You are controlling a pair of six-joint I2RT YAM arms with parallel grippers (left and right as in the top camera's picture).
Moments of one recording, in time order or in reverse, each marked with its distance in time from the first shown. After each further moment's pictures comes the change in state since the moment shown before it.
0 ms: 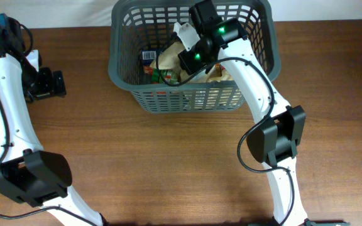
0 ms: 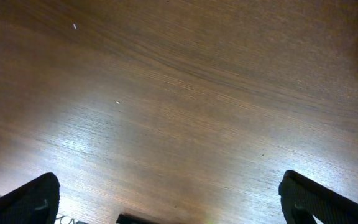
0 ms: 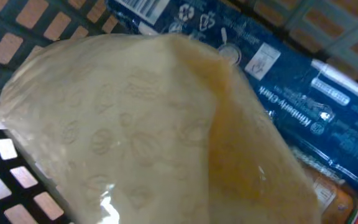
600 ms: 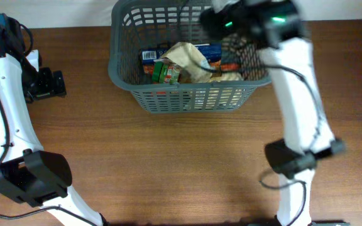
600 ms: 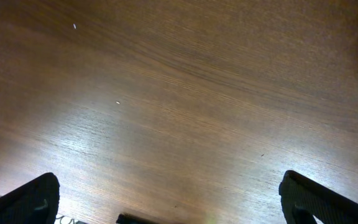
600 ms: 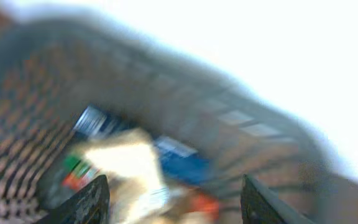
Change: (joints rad) left arm 0.000 0.000 0.000 0.000 0.000 0.000; right arm -0.078 -0.253 0.372 -0.092 0.280 0.041
